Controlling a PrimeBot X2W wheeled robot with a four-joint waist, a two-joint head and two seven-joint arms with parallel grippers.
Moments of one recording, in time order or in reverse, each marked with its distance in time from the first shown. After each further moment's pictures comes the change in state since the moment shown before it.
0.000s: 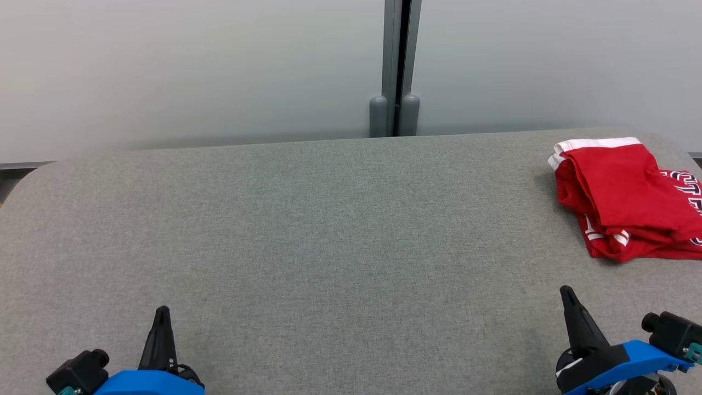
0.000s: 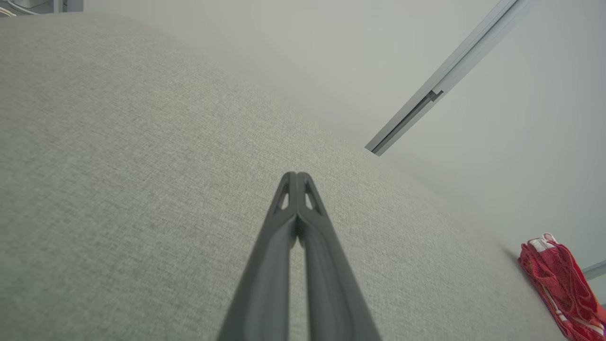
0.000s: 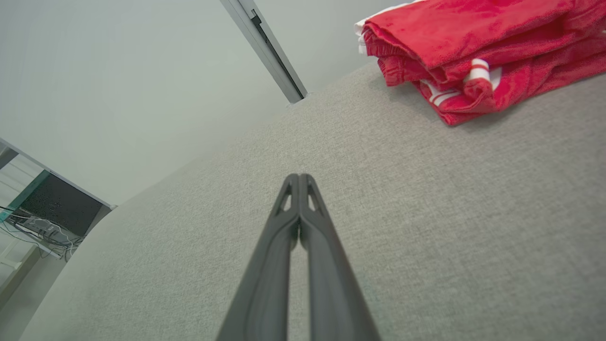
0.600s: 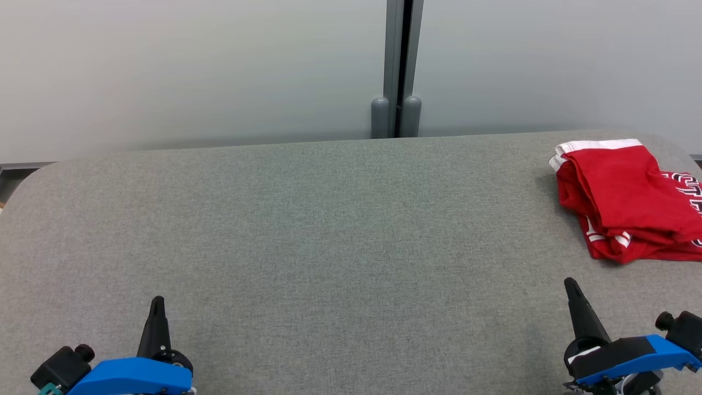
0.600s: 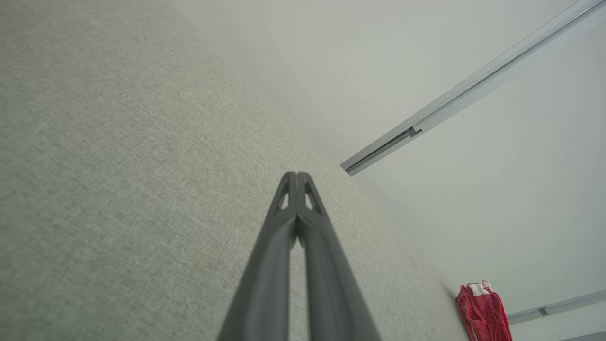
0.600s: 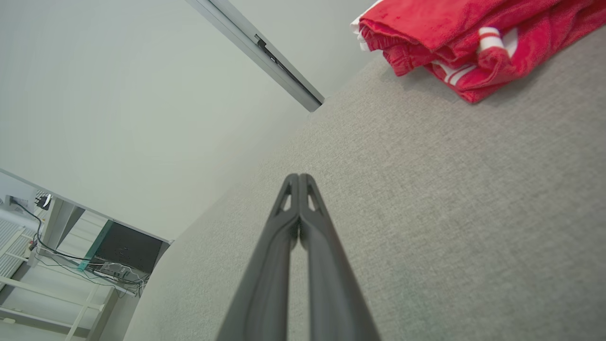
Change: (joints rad) left arm -0.025 -0.017 0.036 -0.026 -0.228 -0.007 0.066; right arm -0.018 0.000 -0.007 0.000 0.259 0.000 0.025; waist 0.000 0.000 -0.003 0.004
